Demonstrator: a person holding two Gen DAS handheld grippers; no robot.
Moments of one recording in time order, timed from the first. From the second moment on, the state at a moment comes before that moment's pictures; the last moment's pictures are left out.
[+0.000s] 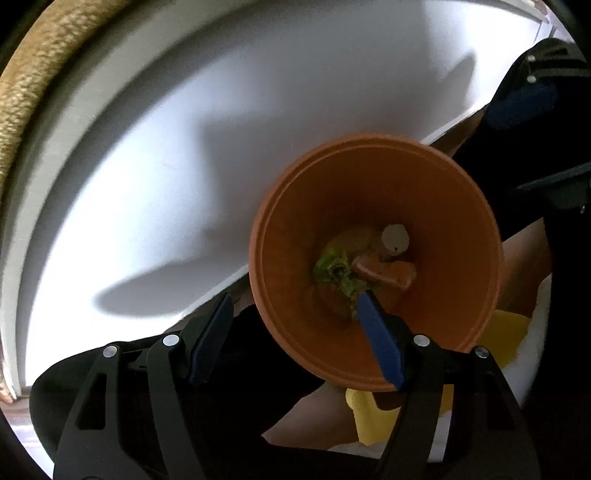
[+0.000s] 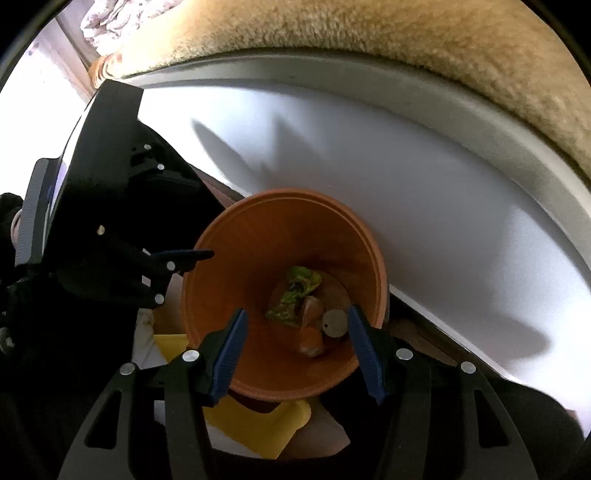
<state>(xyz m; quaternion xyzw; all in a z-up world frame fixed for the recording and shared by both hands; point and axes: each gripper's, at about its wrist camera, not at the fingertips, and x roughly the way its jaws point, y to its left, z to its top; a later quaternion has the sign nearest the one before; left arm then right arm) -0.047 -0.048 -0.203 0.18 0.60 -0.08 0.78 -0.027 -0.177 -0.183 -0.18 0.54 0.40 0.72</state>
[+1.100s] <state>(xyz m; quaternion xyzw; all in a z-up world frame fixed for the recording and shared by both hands) -0.019 0.007 -0.016 0.00 0.39 -0.02 0.92 0.168 -0.219 -0.001 0.04 0.37 0.20 0.91</state>
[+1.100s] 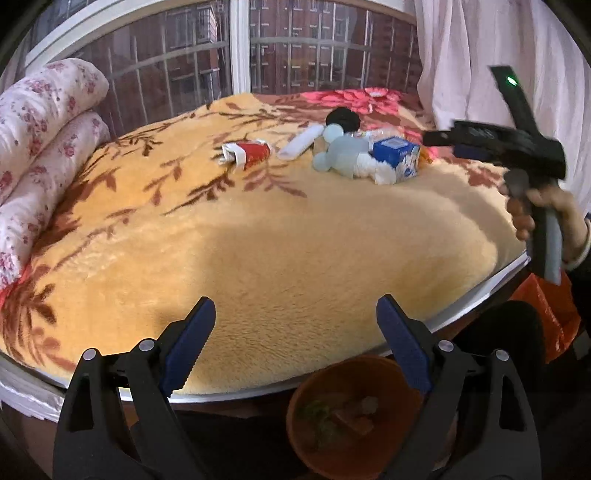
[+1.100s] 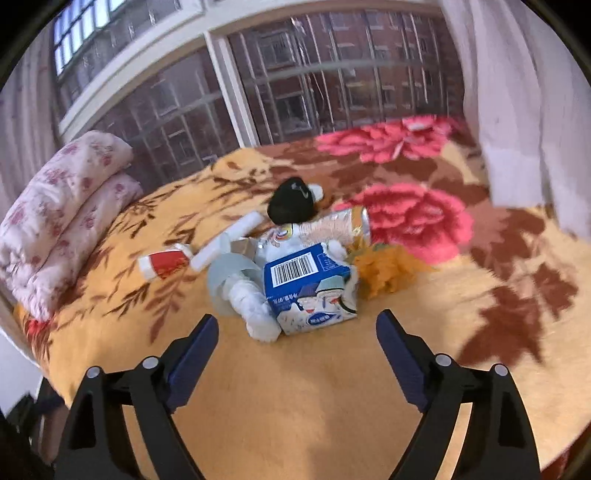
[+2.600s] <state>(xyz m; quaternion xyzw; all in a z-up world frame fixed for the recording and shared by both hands) 0.194 0.054 -0.003 0.06 0.43 0.00 0.90 0.111 -0.261 0.006 0.09 0.35 0.22 0.90</state>
